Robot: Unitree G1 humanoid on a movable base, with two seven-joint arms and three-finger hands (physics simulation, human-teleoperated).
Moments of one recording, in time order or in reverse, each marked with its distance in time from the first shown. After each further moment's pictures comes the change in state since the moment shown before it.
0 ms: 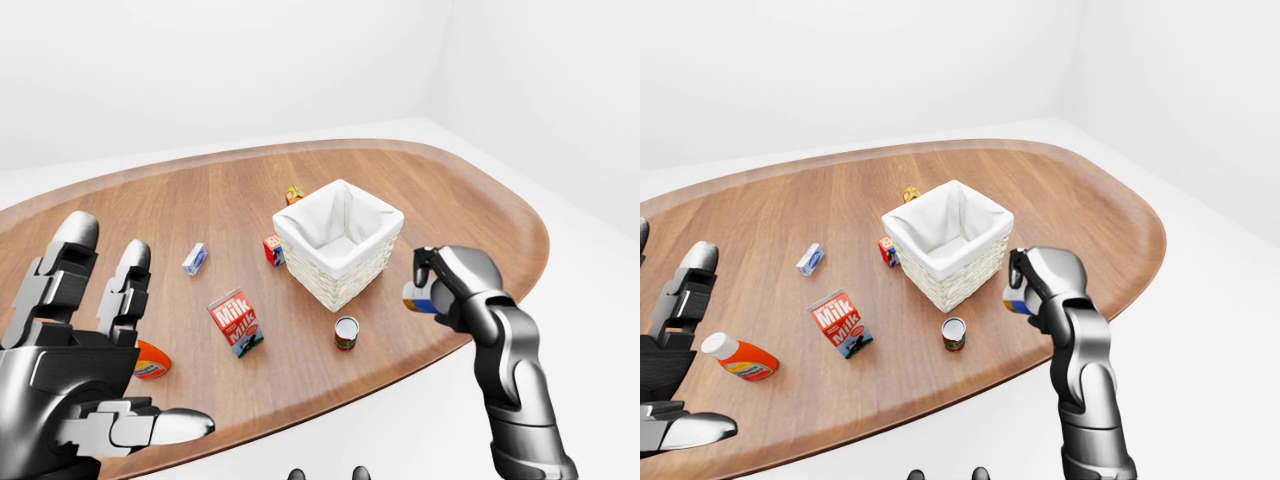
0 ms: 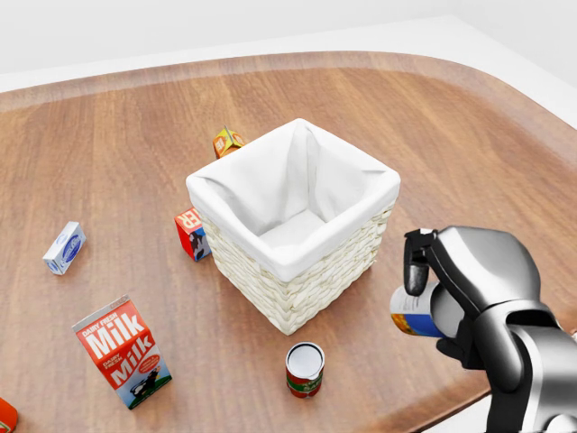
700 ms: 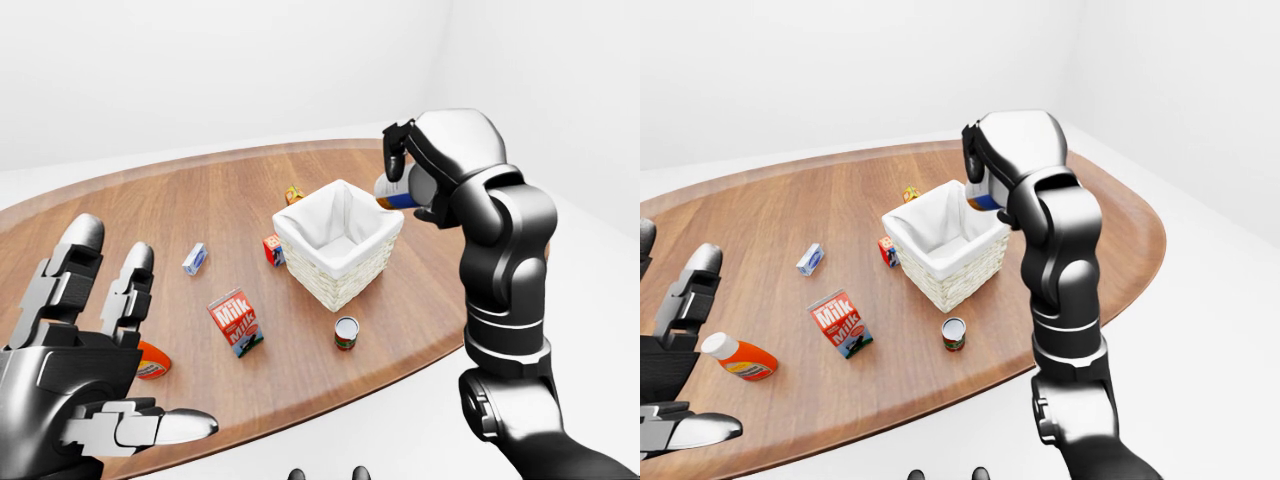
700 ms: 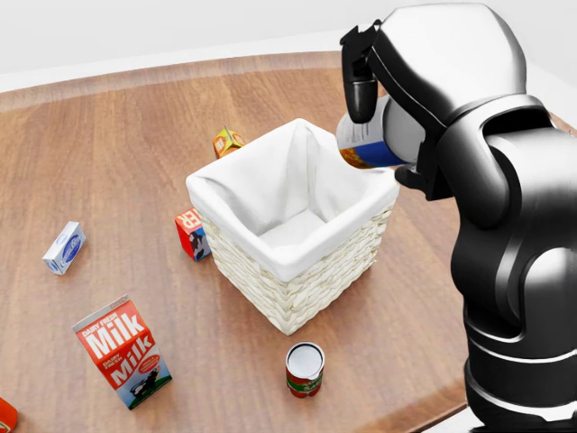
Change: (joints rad) left arm 0.007 0.009 -0.014 0.000 0.014 0.000 0.008; right arm -0.610 -0.012 0.052 -0.016 -0.073 0.000 0.209
